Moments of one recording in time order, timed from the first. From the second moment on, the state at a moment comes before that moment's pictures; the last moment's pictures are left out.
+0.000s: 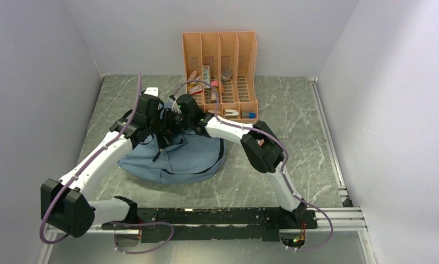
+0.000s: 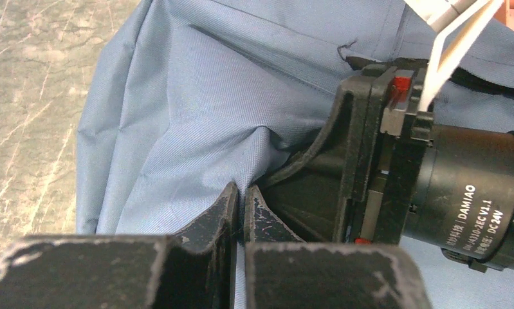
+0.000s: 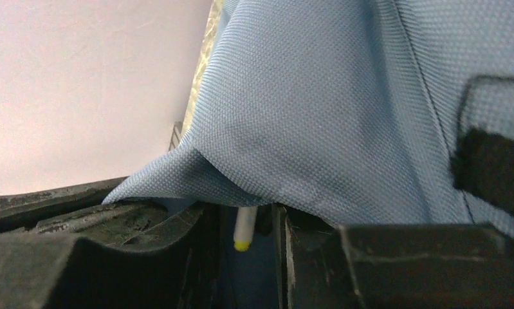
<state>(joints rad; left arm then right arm) -0.41 1.23 1.02 -0.54 -0.38 -0.29 0.86 2.26 1.72 0.07 -0.49 0.87</state>
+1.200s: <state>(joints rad) -0.41 1.23 1.02 -0.54 -0.38 -0.29 0.52 1.34 1.01 -0.29 0.40 0.53</state>
